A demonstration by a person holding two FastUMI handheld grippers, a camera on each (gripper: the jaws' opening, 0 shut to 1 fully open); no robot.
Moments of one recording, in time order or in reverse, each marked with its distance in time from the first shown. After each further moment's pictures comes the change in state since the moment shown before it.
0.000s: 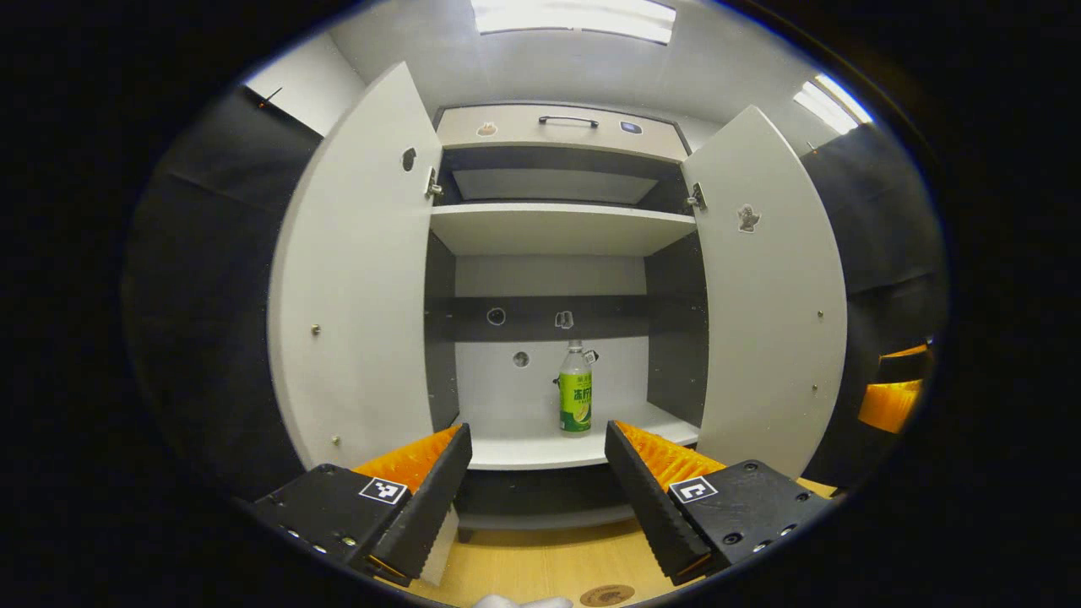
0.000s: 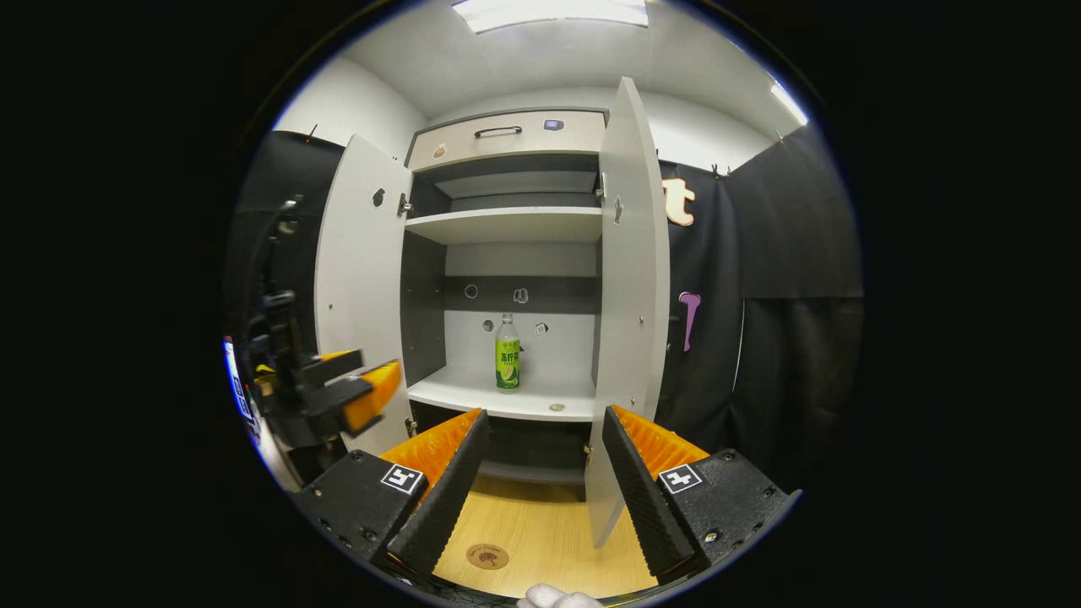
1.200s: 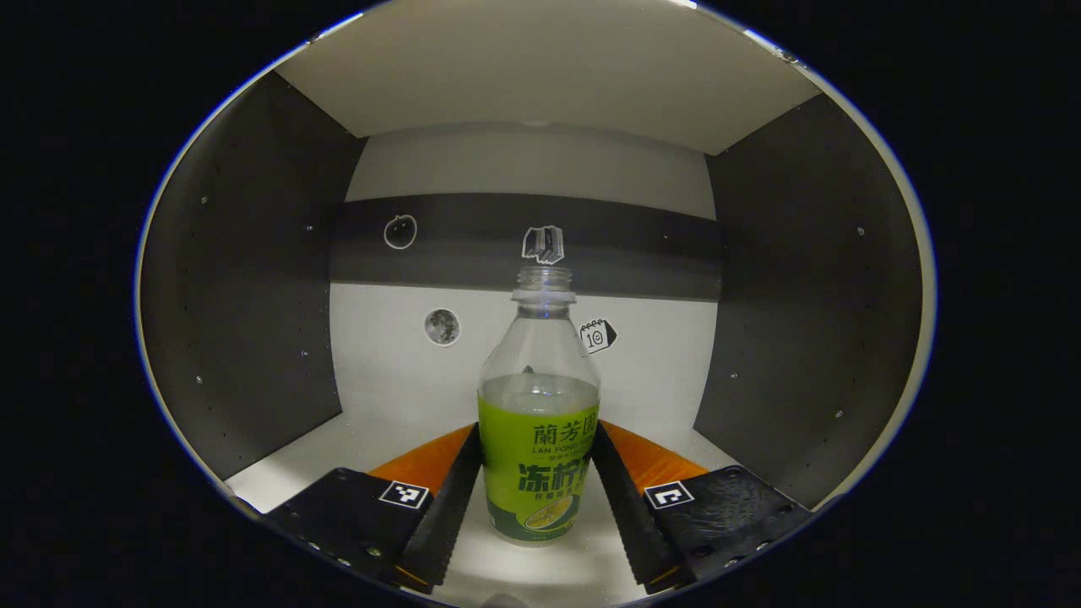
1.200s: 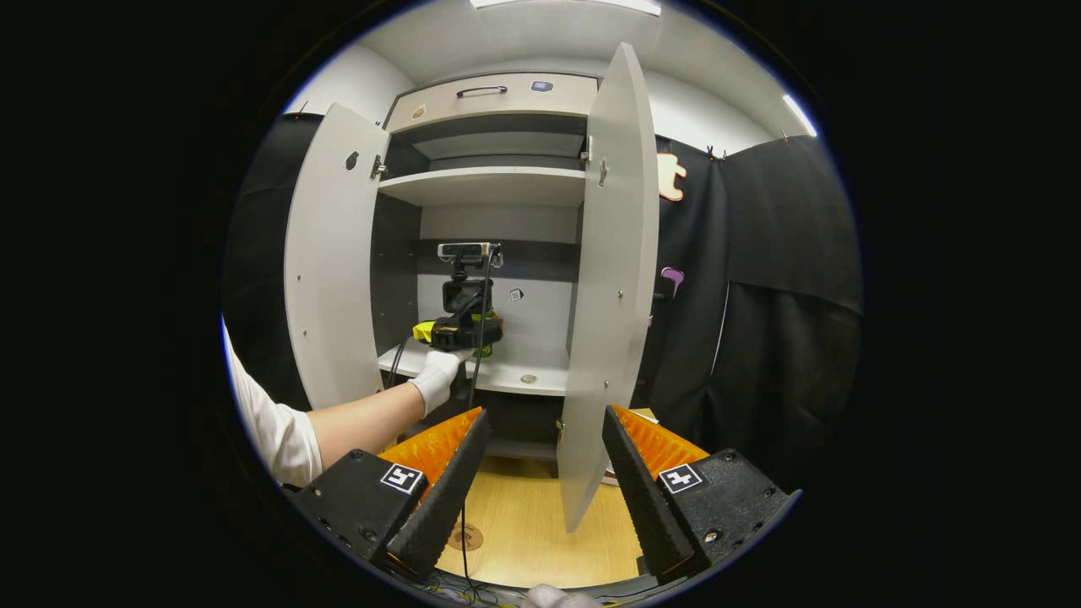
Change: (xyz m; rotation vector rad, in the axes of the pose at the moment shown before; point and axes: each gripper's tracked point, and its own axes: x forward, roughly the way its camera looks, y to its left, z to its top) left arm 0.324 -0.049 -0.090 -0.060 0.131 0.043; right arm 0.019 -0.033 -0.020 -0.029 0.143 -0.092
